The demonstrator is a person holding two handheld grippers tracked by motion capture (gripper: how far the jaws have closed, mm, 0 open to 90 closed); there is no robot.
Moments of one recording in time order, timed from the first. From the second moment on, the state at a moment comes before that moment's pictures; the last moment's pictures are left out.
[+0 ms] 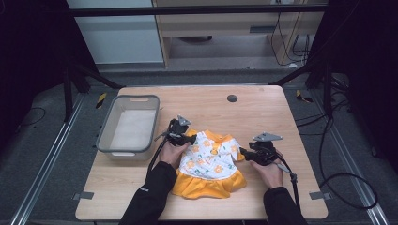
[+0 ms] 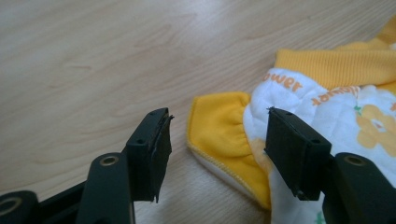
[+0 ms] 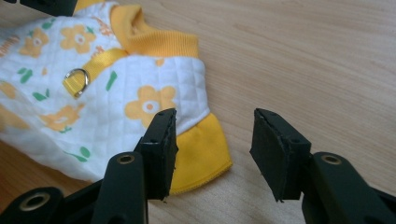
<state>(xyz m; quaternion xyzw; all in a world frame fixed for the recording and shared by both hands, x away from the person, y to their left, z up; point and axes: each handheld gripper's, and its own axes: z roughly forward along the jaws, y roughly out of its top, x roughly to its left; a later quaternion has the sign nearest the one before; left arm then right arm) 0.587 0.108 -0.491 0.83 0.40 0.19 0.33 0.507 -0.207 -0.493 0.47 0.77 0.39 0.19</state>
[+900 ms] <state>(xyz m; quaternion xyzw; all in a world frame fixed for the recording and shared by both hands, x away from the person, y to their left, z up) 0.548 0.130 -0.437 0.77 0.39 0.23 0.45 0.502 -0.187 -0.451 0.39 0.76 0.44 0.25</state>
